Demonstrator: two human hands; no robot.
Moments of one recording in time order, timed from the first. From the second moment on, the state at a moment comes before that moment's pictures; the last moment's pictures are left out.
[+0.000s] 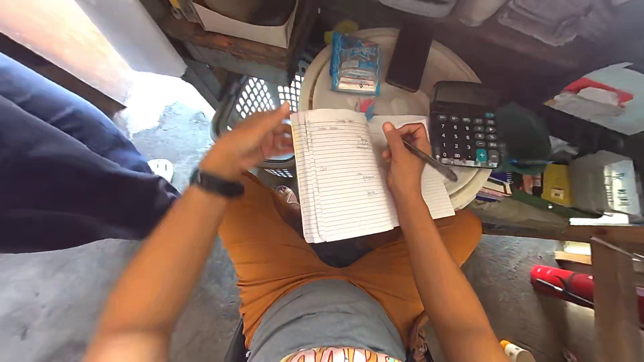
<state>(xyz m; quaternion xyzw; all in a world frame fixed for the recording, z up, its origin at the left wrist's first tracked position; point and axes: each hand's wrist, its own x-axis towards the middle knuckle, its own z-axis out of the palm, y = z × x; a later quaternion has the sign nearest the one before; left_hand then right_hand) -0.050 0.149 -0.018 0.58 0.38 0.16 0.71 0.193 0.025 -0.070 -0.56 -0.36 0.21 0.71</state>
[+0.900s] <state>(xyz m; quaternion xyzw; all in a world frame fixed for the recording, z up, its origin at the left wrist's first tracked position) -0.029 0.064 -0.063 0.50 0.38 0.29 0.73 0.125 -0.104 -0.106 -0.59 -0.70 0.01 0.39</state>
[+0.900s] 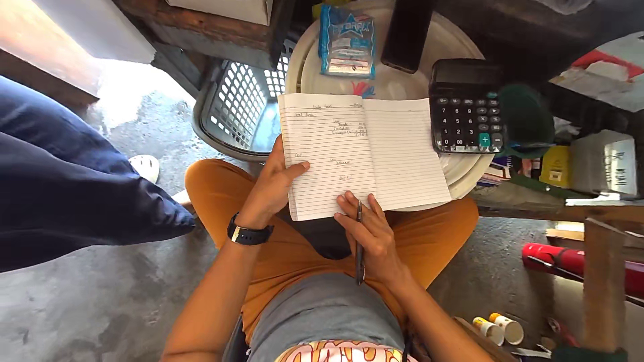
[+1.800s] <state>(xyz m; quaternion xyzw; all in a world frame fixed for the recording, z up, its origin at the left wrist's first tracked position) -0.057 0.029 -0.076 0.51 0.32 0.27 0.75 0.122 -0.103 -0.107 -0.58 -0.69 0.00 0.43</state>
